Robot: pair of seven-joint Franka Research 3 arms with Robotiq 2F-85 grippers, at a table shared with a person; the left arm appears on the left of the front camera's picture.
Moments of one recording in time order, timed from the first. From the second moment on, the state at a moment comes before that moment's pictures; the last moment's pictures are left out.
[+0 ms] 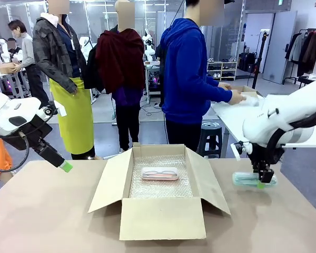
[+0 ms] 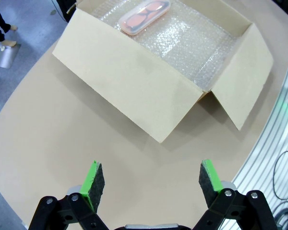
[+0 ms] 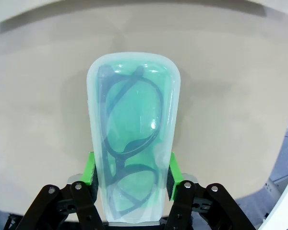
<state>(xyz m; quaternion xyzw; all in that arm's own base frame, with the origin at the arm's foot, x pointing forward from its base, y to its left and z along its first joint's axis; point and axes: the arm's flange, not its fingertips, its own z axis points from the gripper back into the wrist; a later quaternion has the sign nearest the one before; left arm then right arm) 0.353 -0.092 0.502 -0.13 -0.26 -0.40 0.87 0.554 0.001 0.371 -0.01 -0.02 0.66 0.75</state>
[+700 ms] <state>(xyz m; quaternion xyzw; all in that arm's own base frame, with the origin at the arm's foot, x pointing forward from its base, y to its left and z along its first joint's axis) 0.353 -0.092 0.502 -0.13 -0.26 -0.40 0.87 0.521 0.093 0.494 0.03 -0.01 0.67 0.74</state>
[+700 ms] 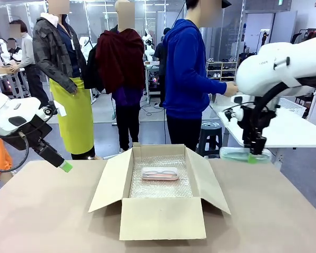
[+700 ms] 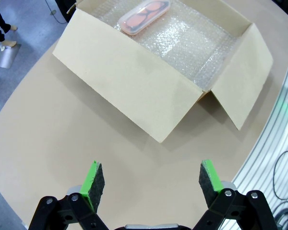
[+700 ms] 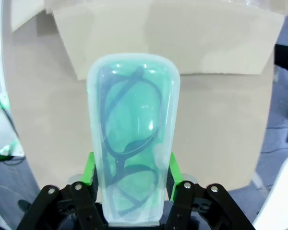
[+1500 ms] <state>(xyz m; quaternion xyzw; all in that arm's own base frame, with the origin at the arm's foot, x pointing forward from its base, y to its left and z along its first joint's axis) 0.353 -0.092 0.502 -0.13 -0.26 -0.40 0.87 0.566 0.308 0.457 0.04 0.02 0.69 0.72</state>
